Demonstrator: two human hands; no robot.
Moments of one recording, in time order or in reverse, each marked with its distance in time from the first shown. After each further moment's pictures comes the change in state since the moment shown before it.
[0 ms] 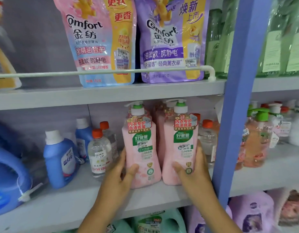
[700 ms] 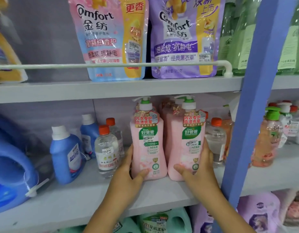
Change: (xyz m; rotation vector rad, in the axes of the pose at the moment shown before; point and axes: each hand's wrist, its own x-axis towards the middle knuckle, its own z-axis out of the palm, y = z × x) left_hand 0.006 -0.018 0.000 0.026 -0.030 -0.086; right_hand 0.014 0.011 0.009 -0.139 0.027 -0.060
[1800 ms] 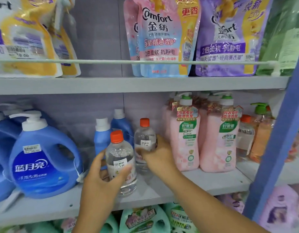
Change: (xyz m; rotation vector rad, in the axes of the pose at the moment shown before) left_hand -0.066 -0.037 -0.133 -0.311 0.372 0.022; right_hand -0.027 -0.110 0.186 0.009 -0.191 0.086
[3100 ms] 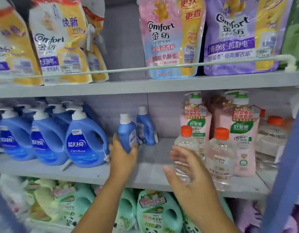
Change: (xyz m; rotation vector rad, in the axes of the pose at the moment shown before) left_hand 0.019 0.014 0.033 0.544 0.365 -0.065; right_hand -0.116 -0.004 -0.106 0.214 -0.212 -0.330
